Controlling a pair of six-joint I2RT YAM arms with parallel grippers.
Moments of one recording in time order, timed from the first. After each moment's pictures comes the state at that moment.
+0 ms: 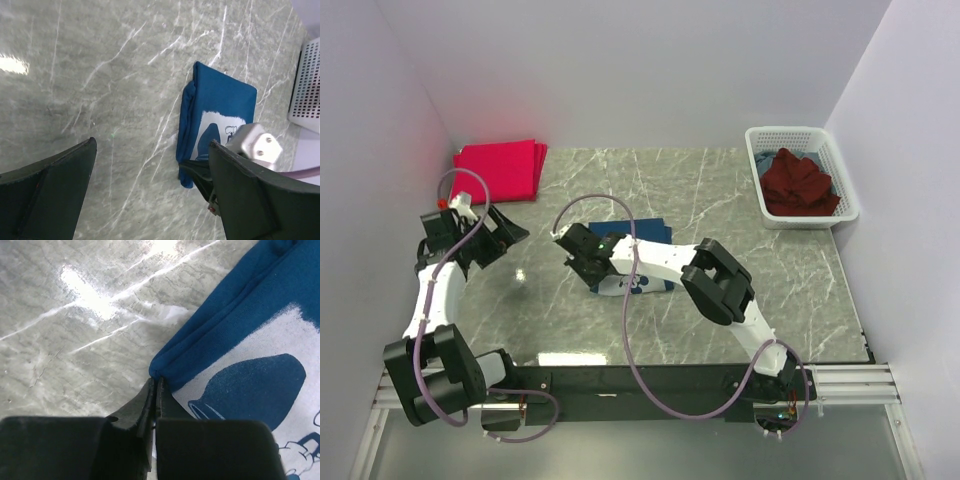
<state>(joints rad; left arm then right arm) 0.35 1.17 0.77 -0.33 0.56 -0.42 1.03 2.23 1.73 -0.56 0.13 0.15</state>
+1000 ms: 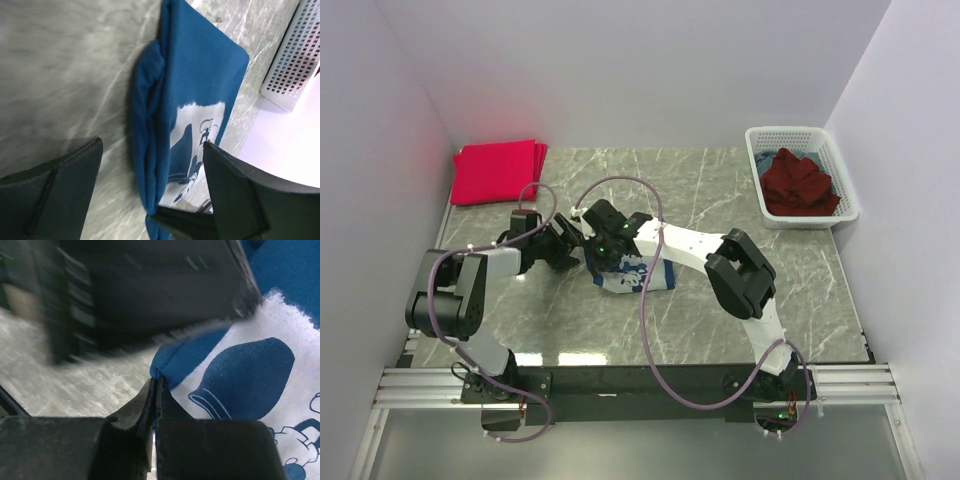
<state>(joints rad) -0.12 1.62 0.68 0.19 0.49 -0.94 0.90 2.10 1.63 -0.51 -0.18 0.25</state>
